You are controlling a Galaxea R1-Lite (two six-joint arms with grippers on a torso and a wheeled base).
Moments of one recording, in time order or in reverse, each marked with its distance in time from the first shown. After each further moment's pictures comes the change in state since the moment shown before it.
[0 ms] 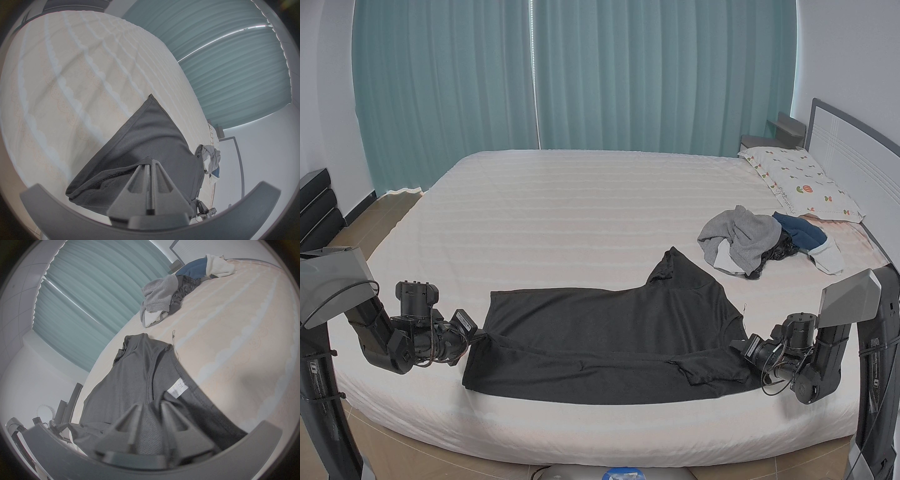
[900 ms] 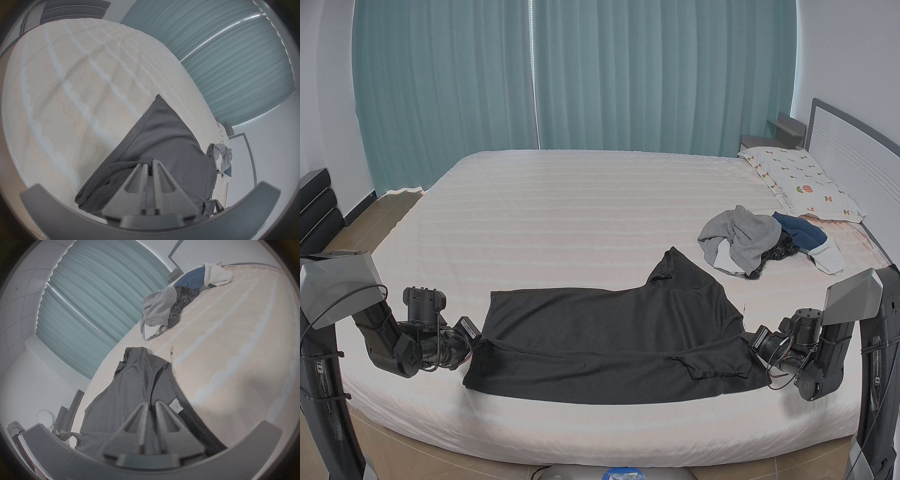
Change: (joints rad) left arm -0.025 0.038 -0.003 0.004 0.097 0.064; right arm -0.046 0.010 -0.018 -0.072 -0.002 0.008
